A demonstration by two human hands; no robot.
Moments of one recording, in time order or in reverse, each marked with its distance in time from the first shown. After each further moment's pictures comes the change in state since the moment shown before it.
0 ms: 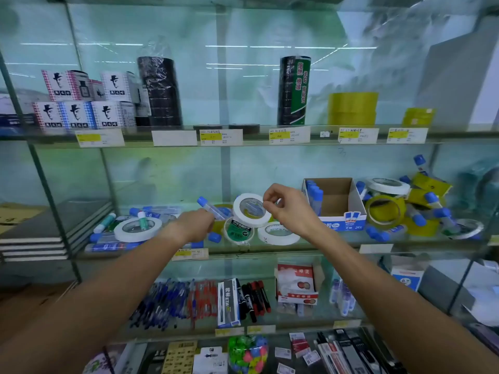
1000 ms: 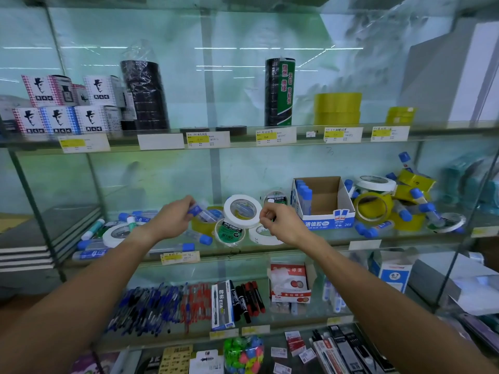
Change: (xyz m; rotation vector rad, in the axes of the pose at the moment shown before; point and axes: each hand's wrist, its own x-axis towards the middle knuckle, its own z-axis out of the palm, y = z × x) left_hand -0.004 -0.031 -0.006 -0.404 0.288 -0.001; right_hand -0.009 0.036 0.011 -0.108 -0.131 0.169
